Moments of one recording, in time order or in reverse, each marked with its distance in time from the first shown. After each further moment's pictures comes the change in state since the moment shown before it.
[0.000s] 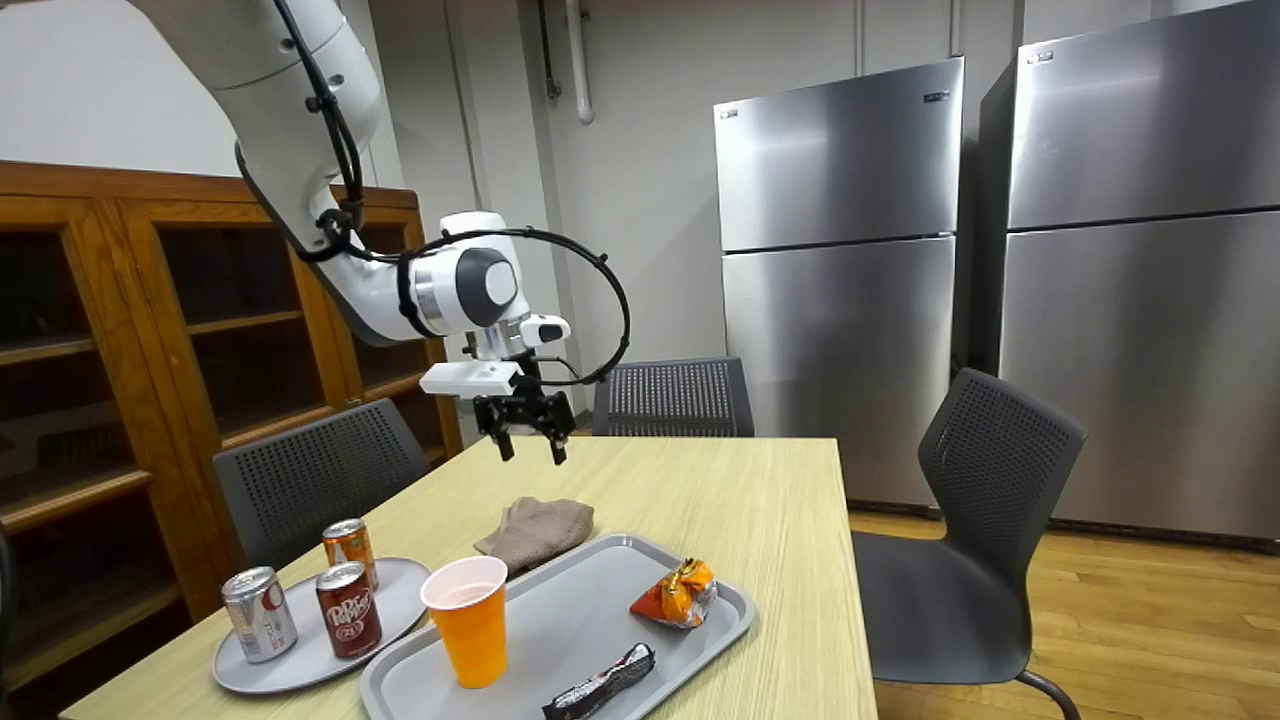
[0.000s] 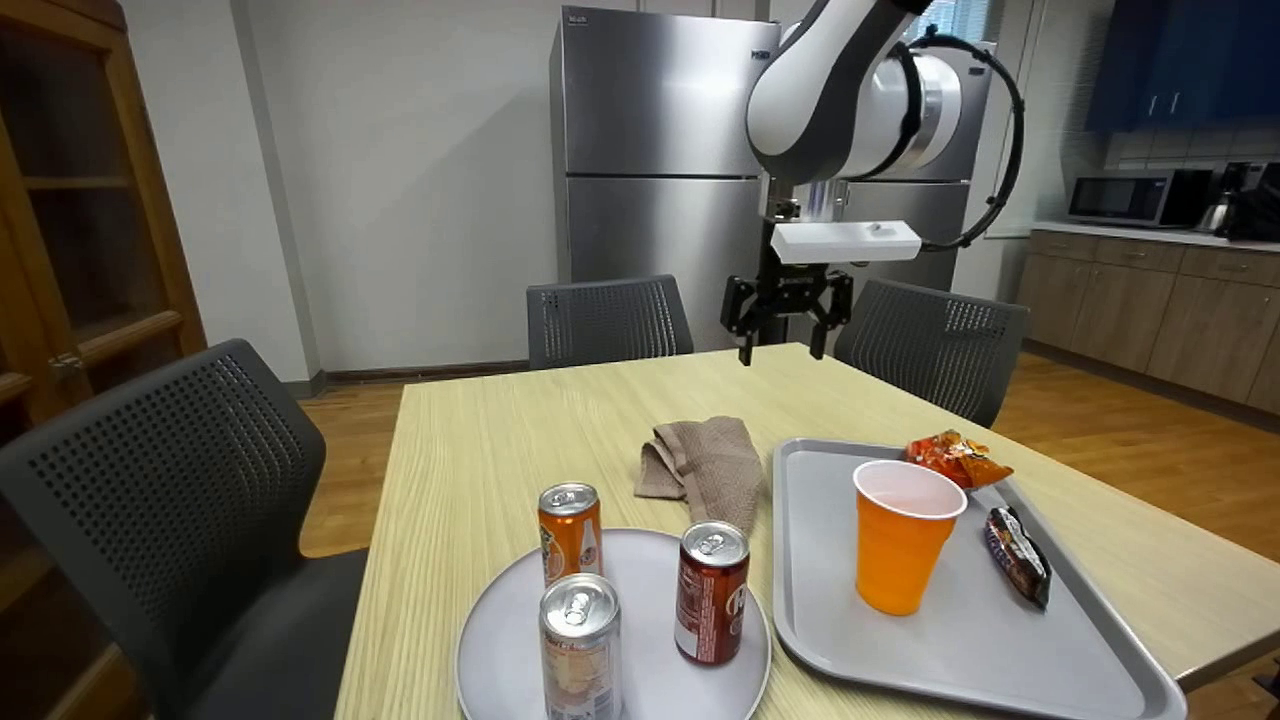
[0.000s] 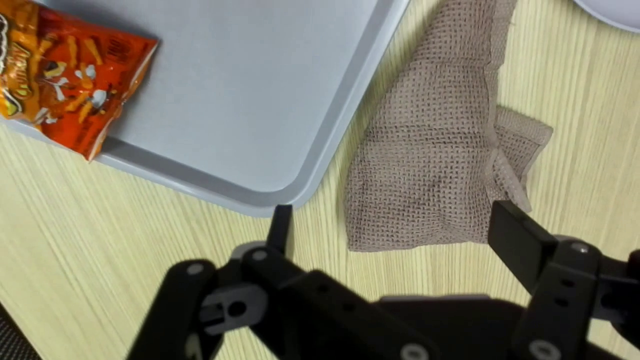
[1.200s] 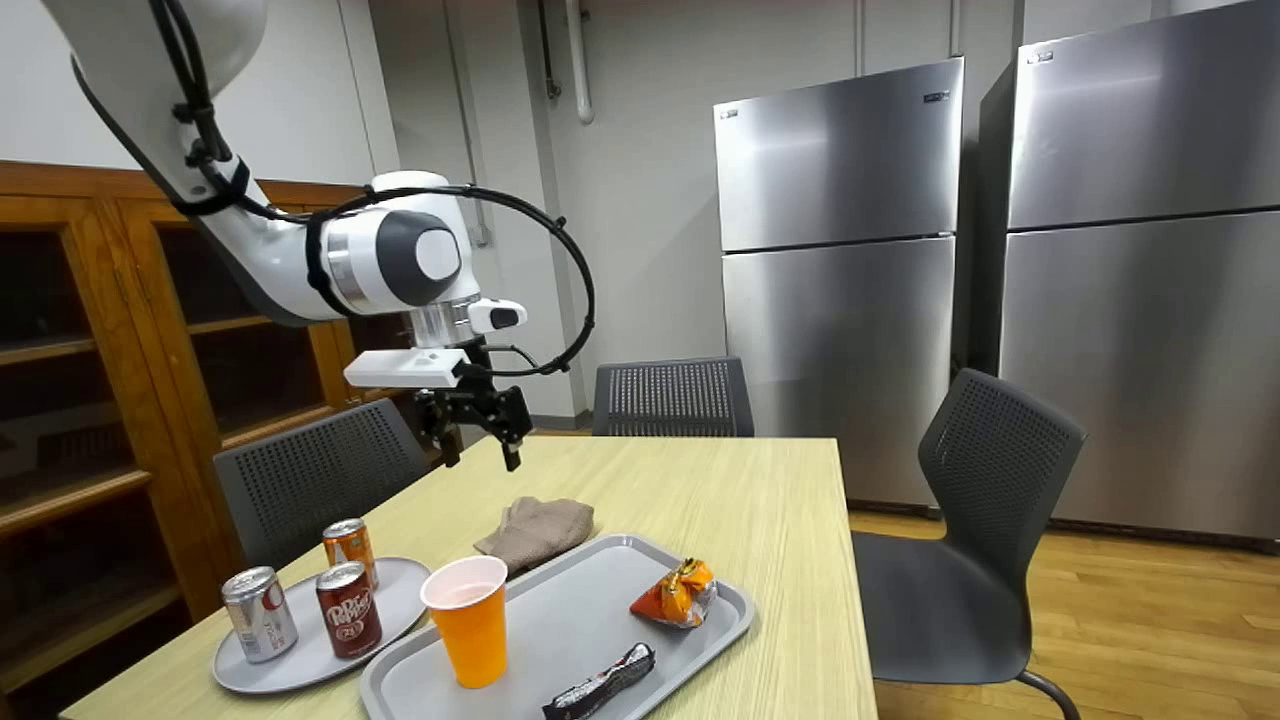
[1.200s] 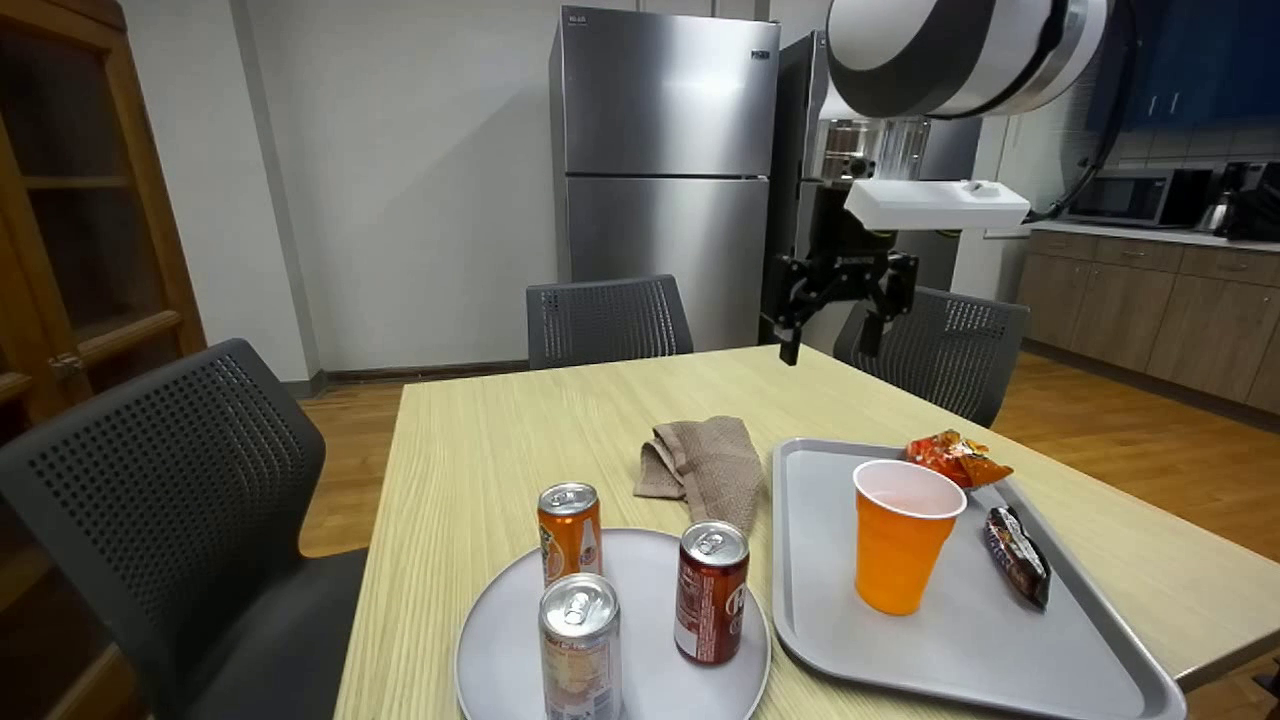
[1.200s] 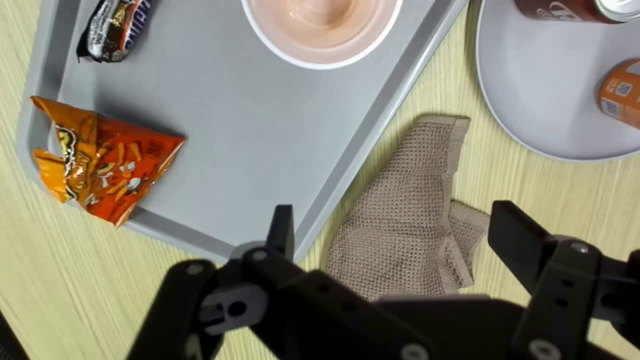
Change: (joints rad) arm -0.046 -0.307 0.084 -0.320 0.019 -0.001 -0.055
